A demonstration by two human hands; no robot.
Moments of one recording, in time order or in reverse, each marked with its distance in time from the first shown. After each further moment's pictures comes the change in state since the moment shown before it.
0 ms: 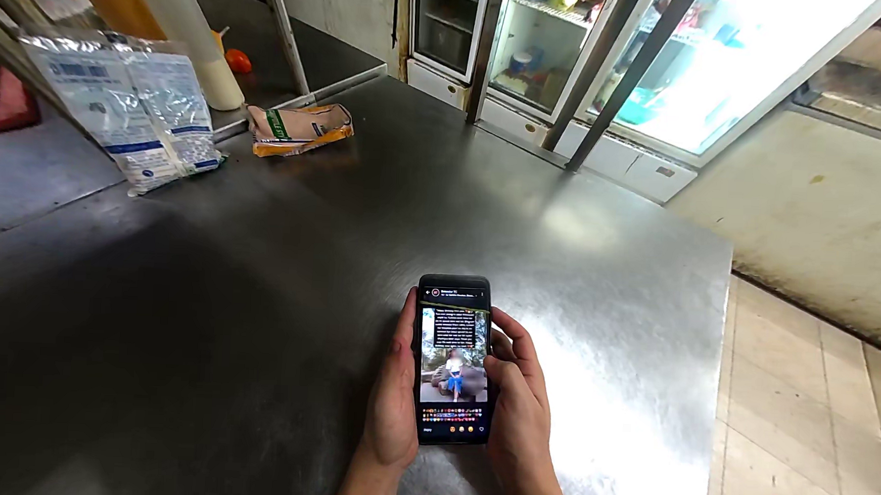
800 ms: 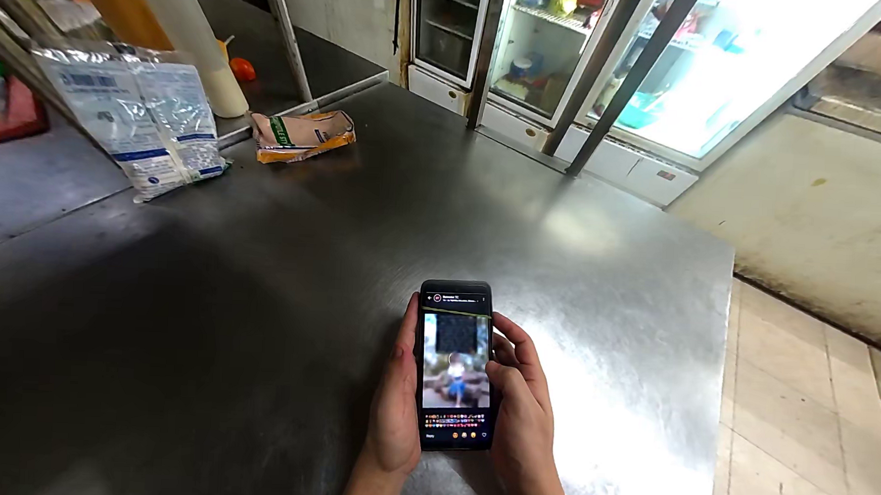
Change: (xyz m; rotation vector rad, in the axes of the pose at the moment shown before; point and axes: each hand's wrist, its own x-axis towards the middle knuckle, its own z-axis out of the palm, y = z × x) left_hand 0.000 0.000 0.000 -0.032 0.000 -0.011; right_hand 0.001 -0.001 -0.001 0.002 -0.014 -0.004
